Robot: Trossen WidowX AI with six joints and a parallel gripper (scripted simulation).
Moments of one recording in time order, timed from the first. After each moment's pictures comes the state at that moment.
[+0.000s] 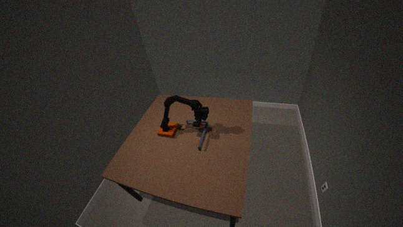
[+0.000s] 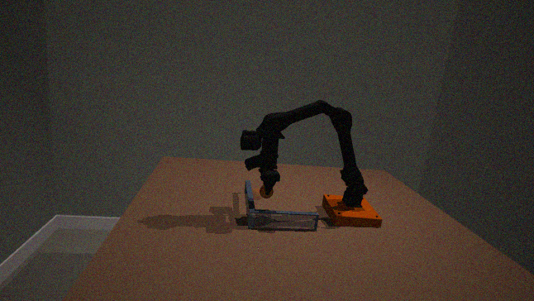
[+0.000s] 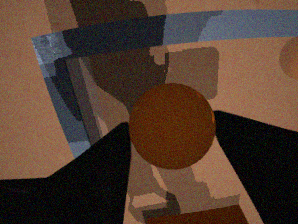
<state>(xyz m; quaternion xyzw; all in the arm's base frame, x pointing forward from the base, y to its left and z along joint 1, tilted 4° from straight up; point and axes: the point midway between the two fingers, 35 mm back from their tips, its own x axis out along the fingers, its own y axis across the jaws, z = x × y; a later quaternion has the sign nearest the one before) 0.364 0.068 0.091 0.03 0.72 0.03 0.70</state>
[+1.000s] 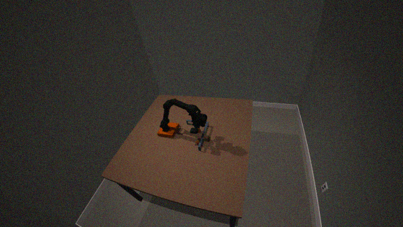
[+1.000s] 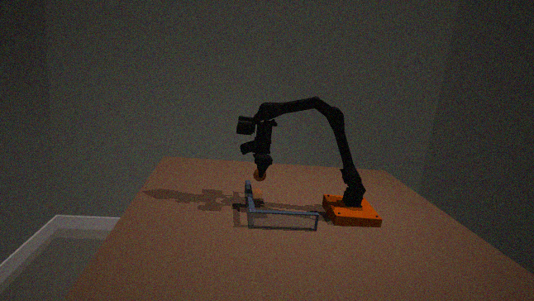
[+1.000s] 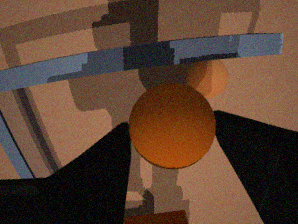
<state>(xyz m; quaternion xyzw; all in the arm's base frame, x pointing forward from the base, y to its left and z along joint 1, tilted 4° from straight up) 0.382 -0.036 0.111 0.02 0.71 0.03 0.71</state>
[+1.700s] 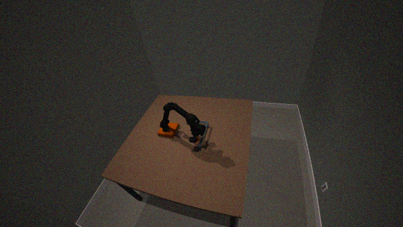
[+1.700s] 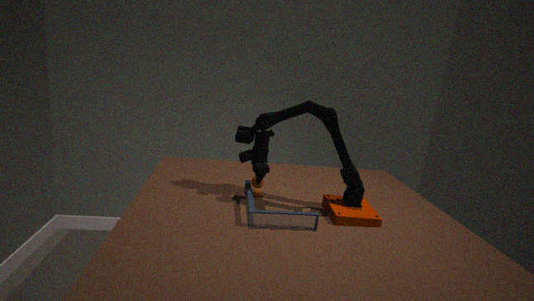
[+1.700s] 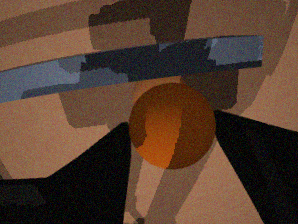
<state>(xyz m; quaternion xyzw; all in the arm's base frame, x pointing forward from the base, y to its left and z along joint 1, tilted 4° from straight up) 0.382 -0.093 0.057 0.02 0.71 0.02 0.71</state>
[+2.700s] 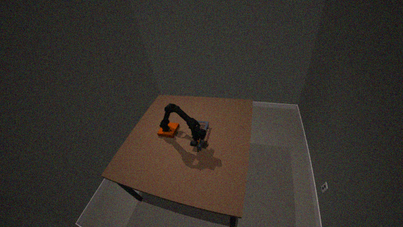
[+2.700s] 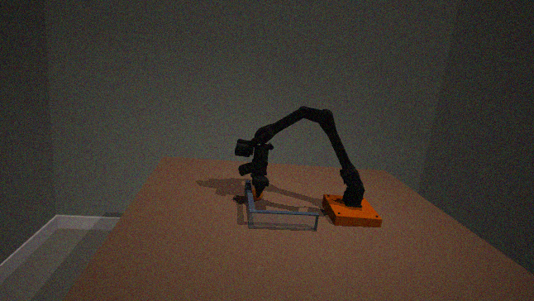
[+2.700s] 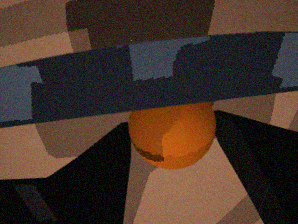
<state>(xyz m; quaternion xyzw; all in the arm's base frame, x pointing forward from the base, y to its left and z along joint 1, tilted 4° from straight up) 0.379 -0.089 0.002 0.02 0.71 0.03 0.71</state>
